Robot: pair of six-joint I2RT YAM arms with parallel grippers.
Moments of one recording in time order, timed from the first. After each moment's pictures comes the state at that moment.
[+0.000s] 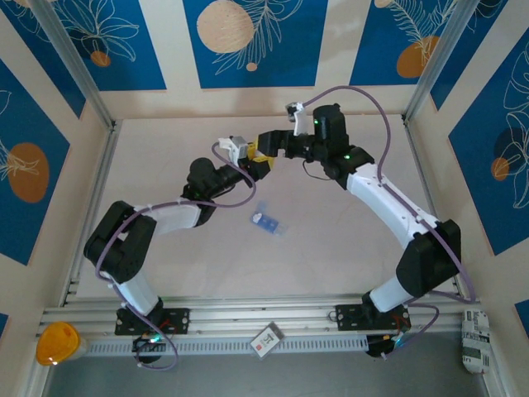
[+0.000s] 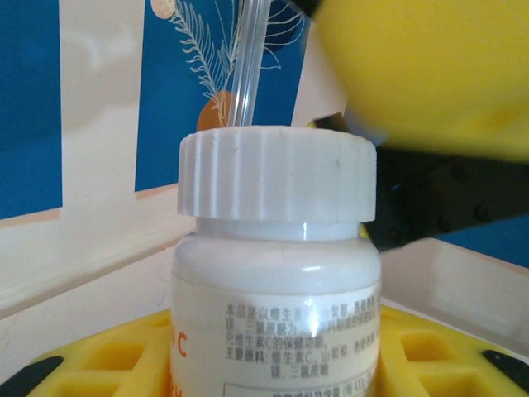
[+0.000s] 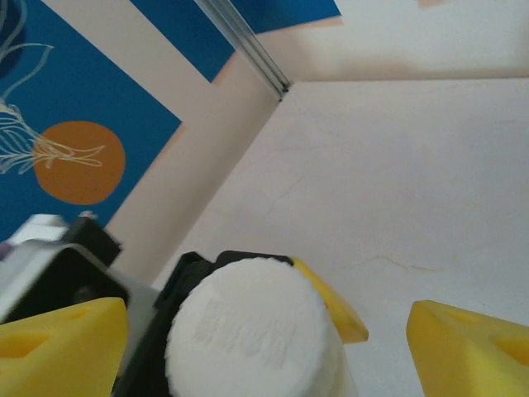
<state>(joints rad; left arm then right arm) -0.54 1.70 0.88 1.03 0.49 -0.27 0.46 1.51 1.37 -0.21 -0.52 0.47</state>
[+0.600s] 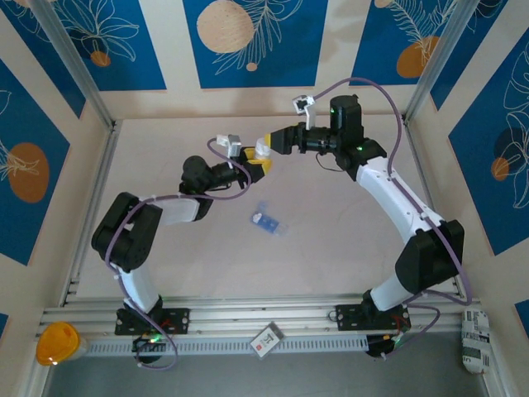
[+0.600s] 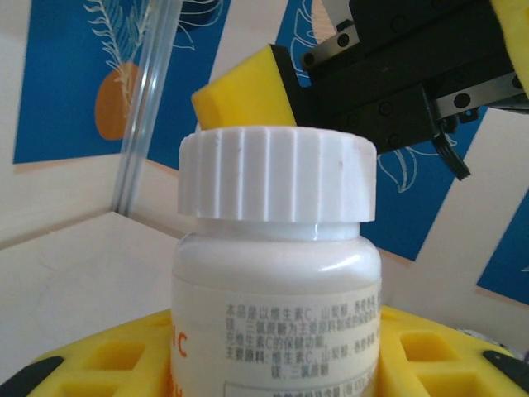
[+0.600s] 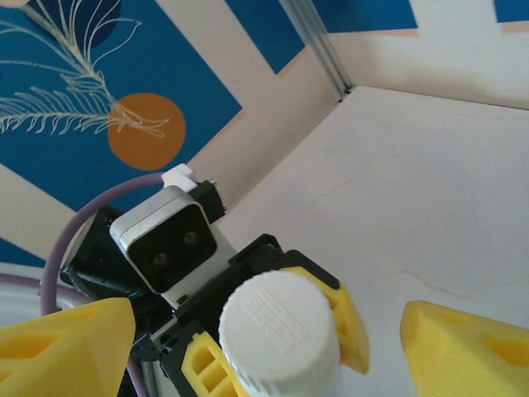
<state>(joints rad) -0.47 1.80 0.91 1.20 0.81 -0.54 0.36 1.54 1.43 -0.25 -0.81 0.33</state>
